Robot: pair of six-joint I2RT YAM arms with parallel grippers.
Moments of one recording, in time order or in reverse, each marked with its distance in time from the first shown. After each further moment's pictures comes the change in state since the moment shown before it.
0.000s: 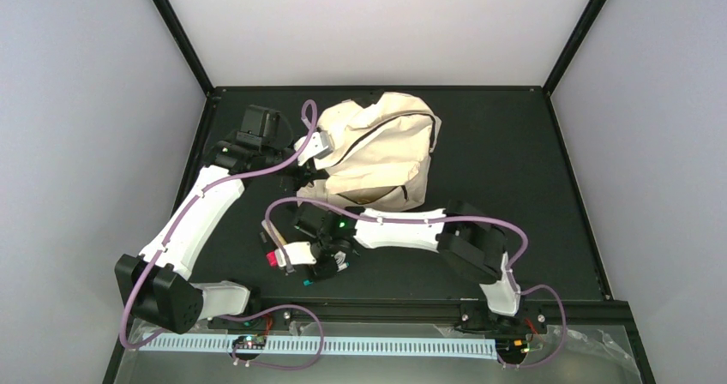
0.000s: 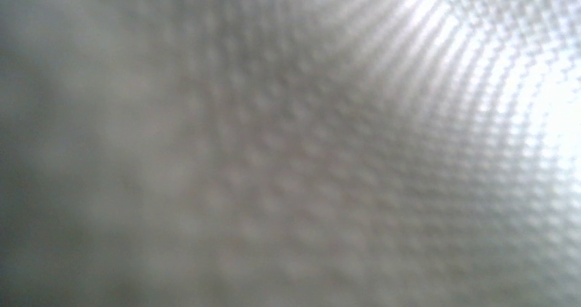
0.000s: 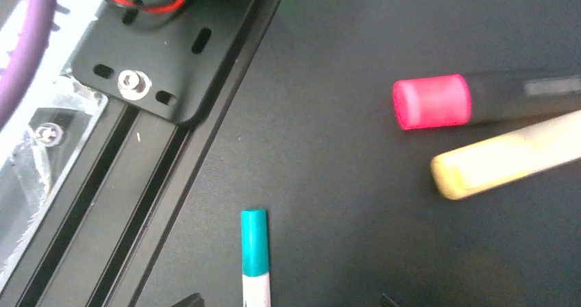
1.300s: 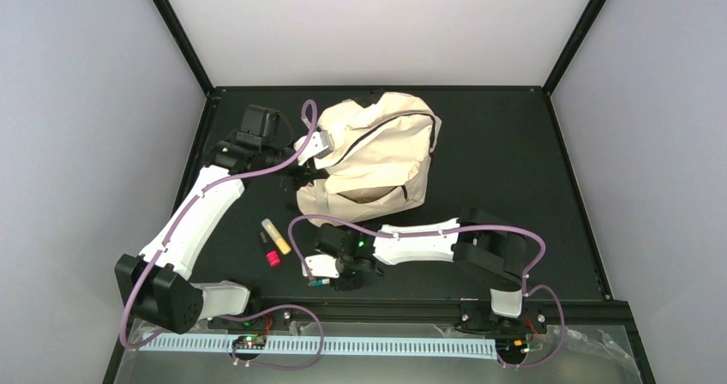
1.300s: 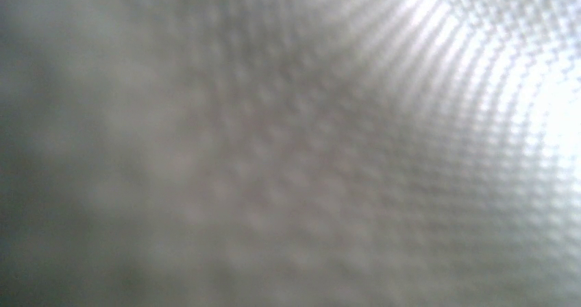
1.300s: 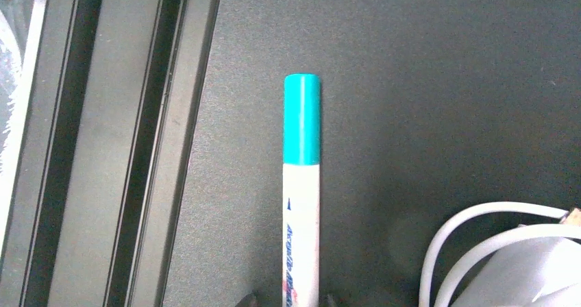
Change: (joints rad) left arm 0.000 0.000 0.000 0.006 -0.003 0.000; right arm 0.048 -0.095 -0.253 0.001 0.193 0.187
